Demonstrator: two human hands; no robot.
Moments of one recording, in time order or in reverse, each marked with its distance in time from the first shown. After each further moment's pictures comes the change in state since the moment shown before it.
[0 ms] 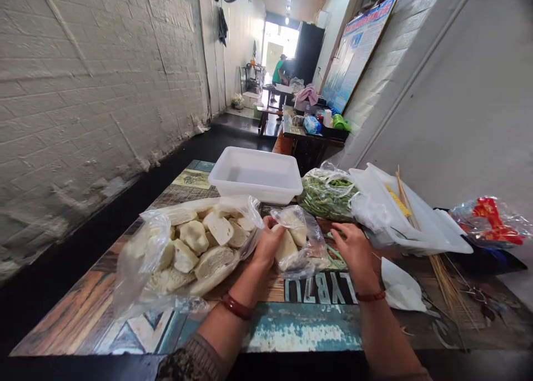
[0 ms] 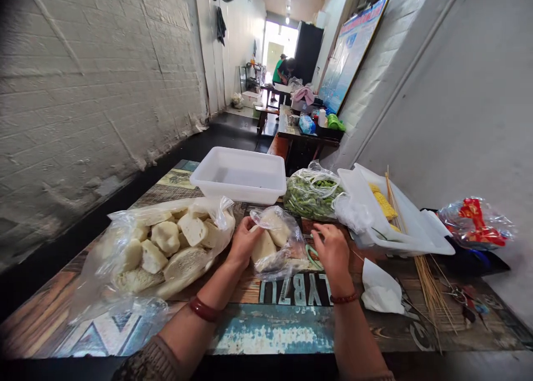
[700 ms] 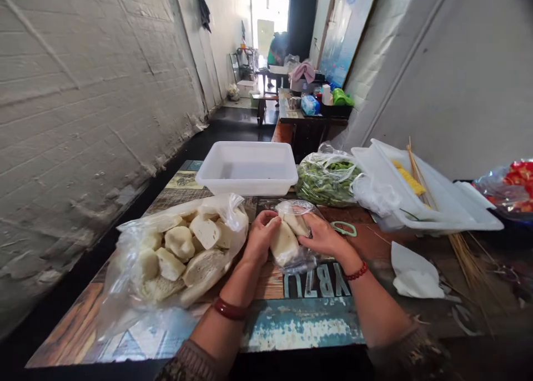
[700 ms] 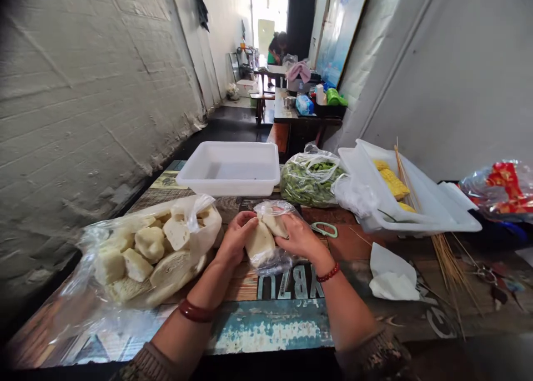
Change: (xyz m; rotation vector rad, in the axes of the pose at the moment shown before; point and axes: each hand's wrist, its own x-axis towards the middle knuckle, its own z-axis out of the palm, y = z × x) left_hand 0.004 0.003 -0.005 0.025 -0.118 -0.125; right_hand 0.015 -0.026 0.051 0.391 -0.374 -0.287
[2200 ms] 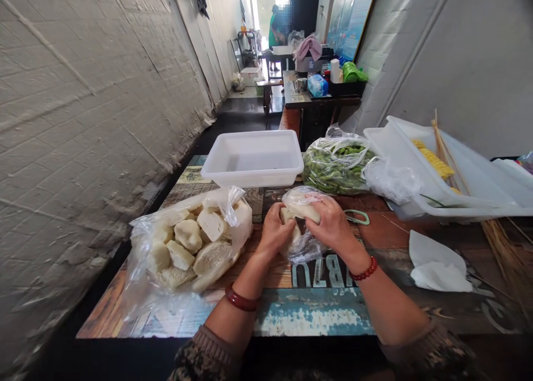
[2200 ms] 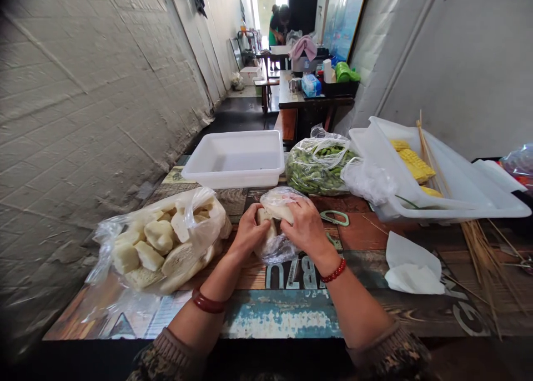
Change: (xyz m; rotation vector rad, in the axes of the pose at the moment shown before) left_hand -0.002 0.001 0.010 0.688 -0.026 0.322; right_hand 0.004 -0.016 0.001 -0.300 0.285 -0.018
